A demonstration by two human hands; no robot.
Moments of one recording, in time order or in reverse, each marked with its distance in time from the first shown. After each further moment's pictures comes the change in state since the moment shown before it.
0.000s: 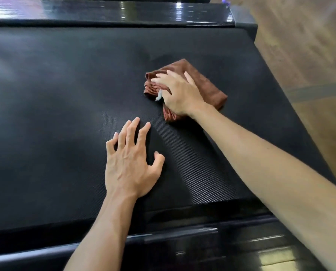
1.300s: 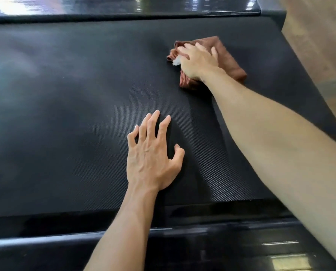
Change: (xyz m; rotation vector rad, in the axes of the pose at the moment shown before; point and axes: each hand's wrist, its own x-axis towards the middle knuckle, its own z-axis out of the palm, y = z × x) left_hand 0.000 -0.001 0.000 -0.019 -0.002 -0.003; right_hand 0.069 -0.001 -0.018 -0.113 -0.058 0.223
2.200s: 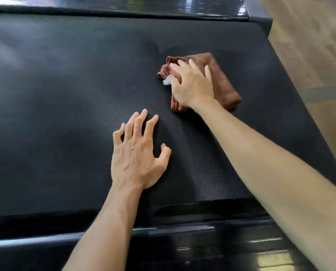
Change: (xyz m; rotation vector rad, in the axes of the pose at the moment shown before) left_hand 0.003 0.001 0.001 0.020 0.003 0.001; right_hand -0.059 0.008 0.030 0.047 0.152 -0.012
